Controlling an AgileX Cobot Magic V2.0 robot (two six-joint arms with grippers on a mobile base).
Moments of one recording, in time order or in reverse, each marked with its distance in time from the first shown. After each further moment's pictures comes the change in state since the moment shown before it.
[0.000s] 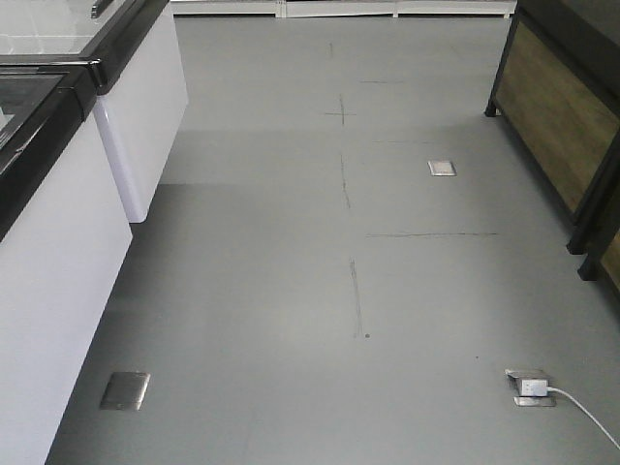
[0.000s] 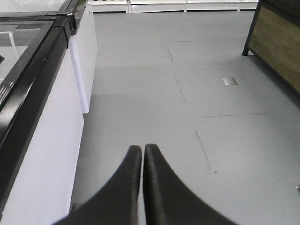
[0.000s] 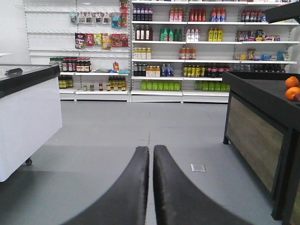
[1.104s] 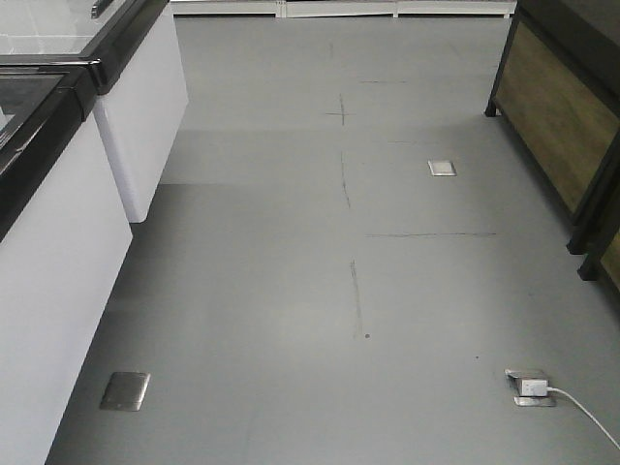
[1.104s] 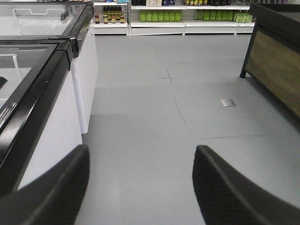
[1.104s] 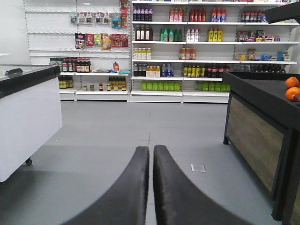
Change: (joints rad) left arm 0.000 0.000 -0.001 -0.007 -0.083 -0.011; right arm 0.000 0.000 0.000 0.000 0.000 0.000
